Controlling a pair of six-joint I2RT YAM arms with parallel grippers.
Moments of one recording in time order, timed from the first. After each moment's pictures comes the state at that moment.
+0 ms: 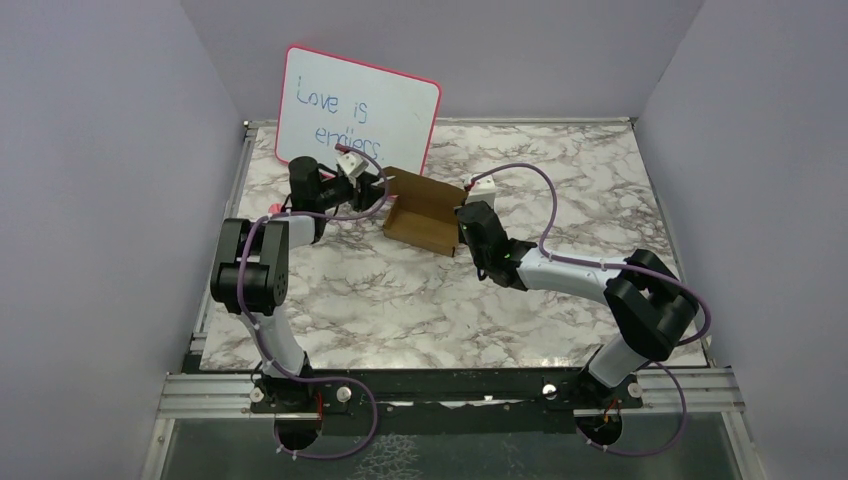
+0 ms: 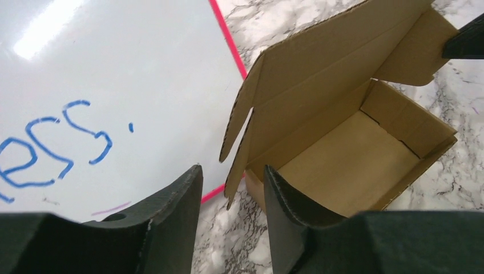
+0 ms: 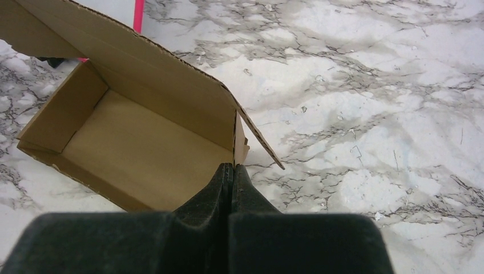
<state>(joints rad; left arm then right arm) -0.07 1.82 0.91 0.71 0.89 0.21 0.82 1.61 0.89 0.29 0.63 0.26</state>
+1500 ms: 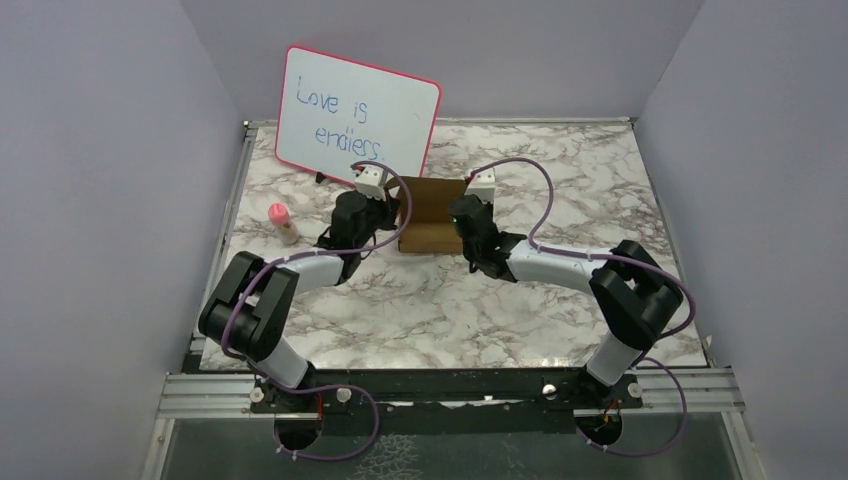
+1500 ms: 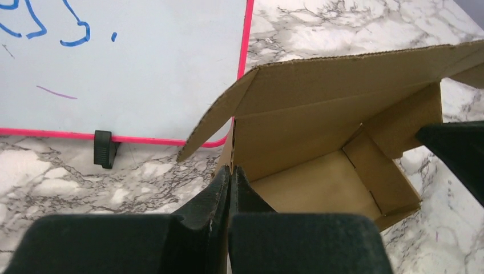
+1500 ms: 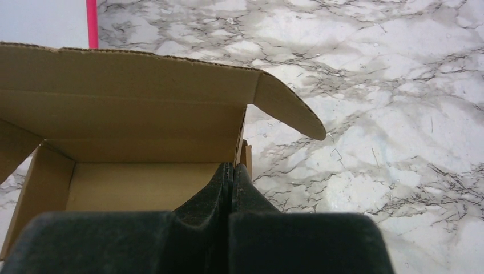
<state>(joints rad) -0.40 1.58 0.67 0.71 0.11 -0.20 0.81 1.69 0.97 0.25 0.77 0.32</state>
